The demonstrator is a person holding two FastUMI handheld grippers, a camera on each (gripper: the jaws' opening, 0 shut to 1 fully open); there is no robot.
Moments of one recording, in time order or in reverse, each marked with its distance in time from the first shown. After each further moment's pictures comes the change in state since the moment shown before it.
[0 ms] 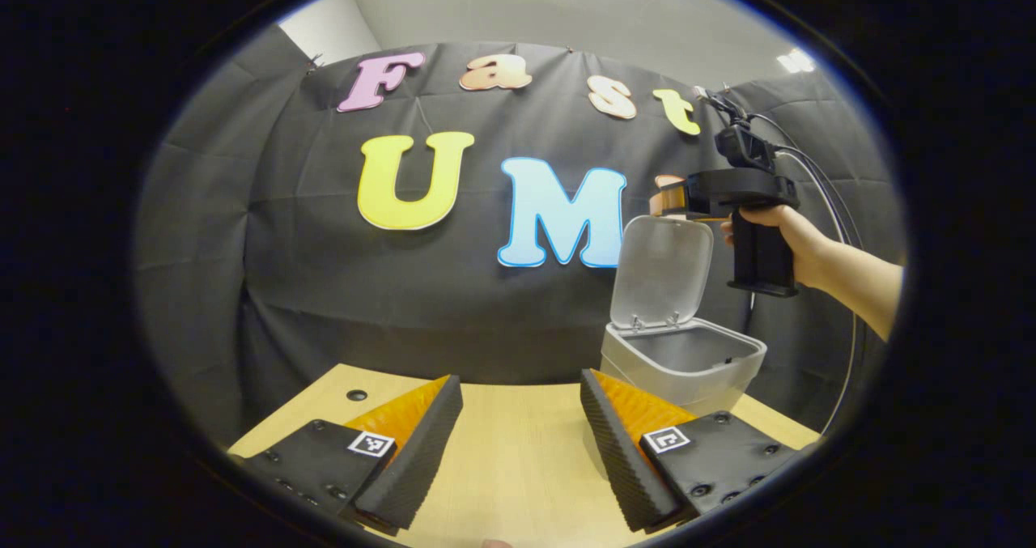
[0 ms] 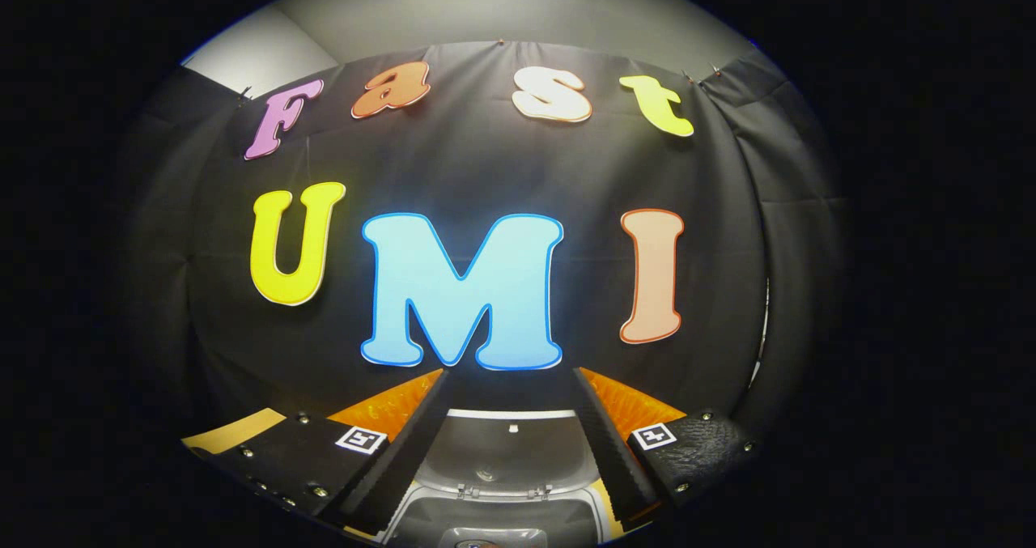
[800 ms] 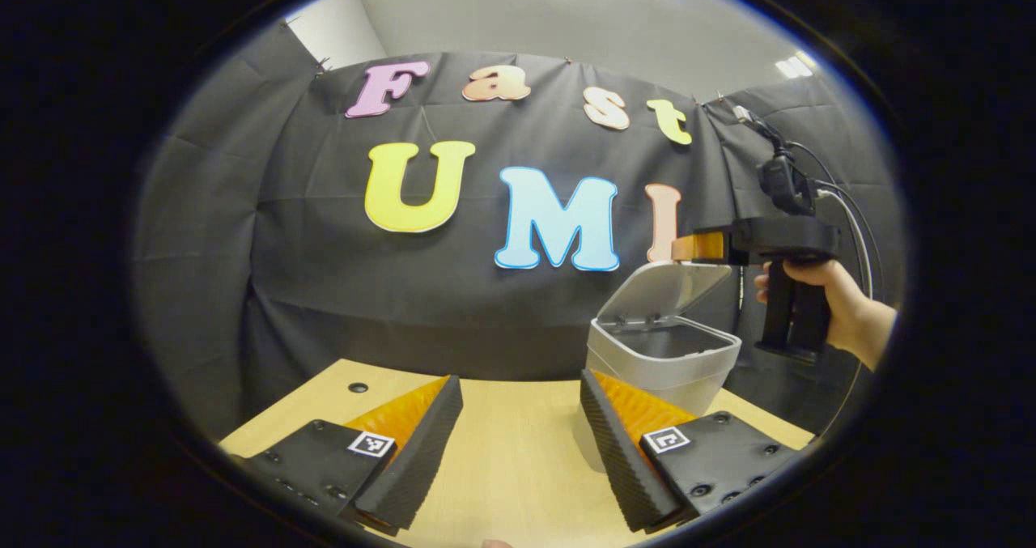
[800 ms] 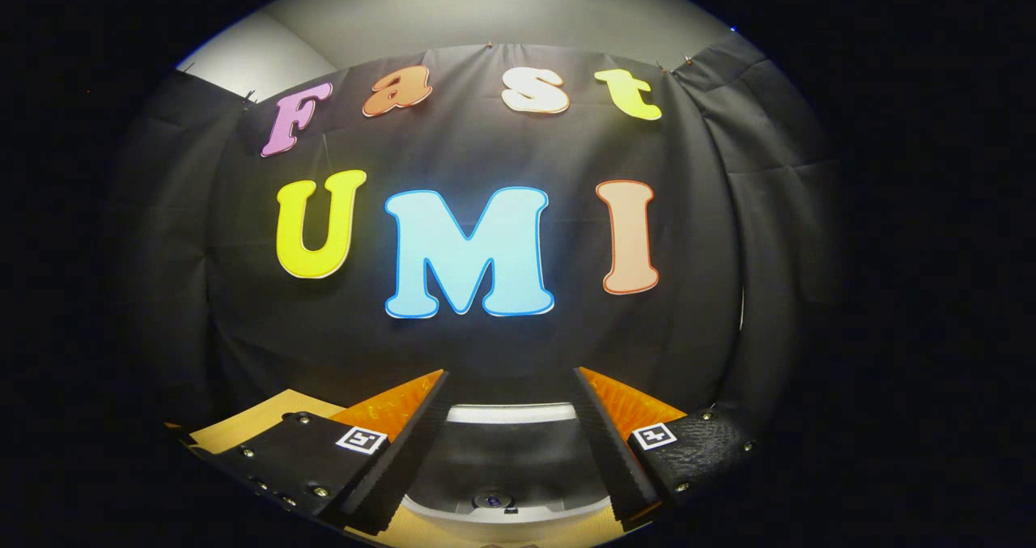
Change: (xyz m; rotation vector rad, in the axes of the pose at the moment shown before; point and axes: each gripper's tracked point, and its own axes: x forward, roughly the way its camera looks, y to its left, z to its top) left arm -0.054 -0.007 -0.011 -0.004 -0.018 -0.006; right arm -0.111 0.004 -0.075 0.033 0.040 -0.017
